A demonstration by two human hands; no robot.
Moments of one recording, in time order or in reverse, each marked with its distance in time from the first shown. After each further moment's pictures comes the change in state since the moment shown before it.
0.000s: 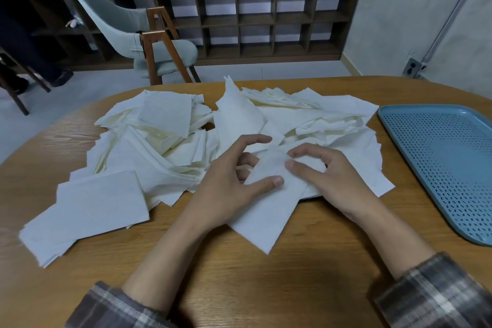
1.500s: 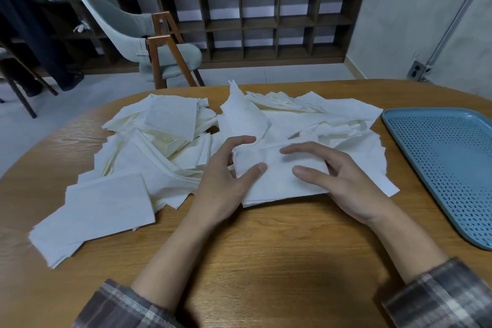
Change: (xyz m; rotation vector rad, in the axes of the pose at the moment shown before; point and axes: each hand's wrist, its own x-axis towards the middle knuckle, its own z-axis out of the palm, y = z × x) left_hand 0.007 -0.013 0.001 -0.079 0.203 -0.029; right_hand -0.006 -0.014 -0.007 0.087 -0.185 -0.165
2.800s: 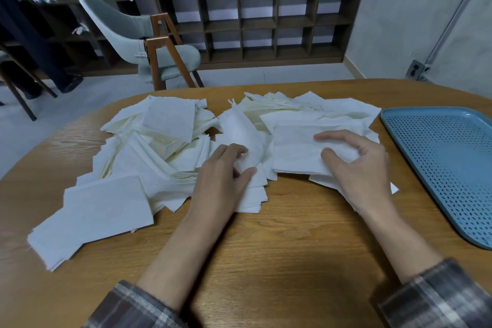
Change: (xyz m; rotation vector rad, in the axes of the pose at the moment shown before) left_hand 0.015 -0.031 0.003 0.568 0.164 0.247; right_hand 0.002 0.013 -0.005 -0.186 0.636 -0.002
